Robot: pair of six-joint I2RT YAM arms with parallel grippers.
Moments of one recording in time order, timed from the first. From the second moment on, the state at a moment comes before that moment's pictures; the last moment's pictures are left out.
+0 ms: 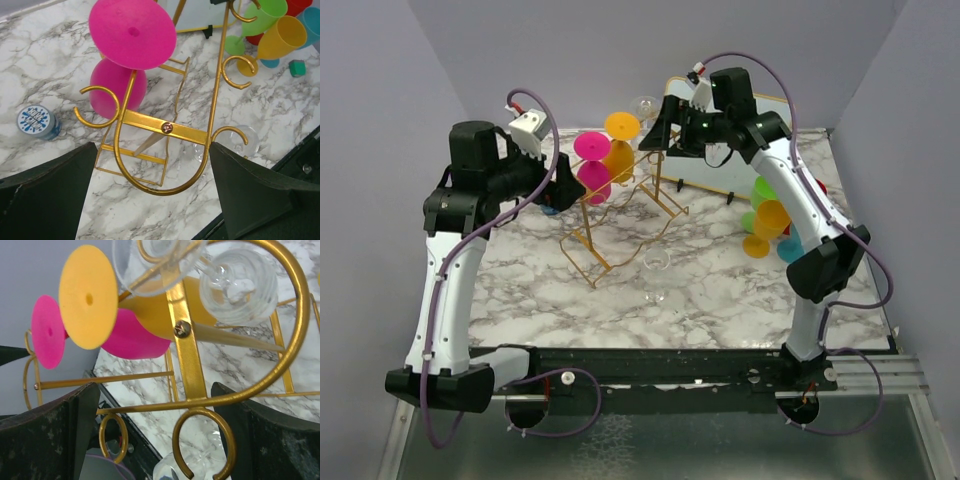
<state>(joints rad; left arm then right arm) -0.09 1.19 1.56 -0.86 0.59 0.06 0.46 1.93 2.16 -0.76 -0.52 0.51</state>
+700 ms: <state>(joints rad) -0.09 1.46 2.00 -0.92 0.55 0.09 0.41 1.65 1.88 -0.65 -0.42 0.54</state>
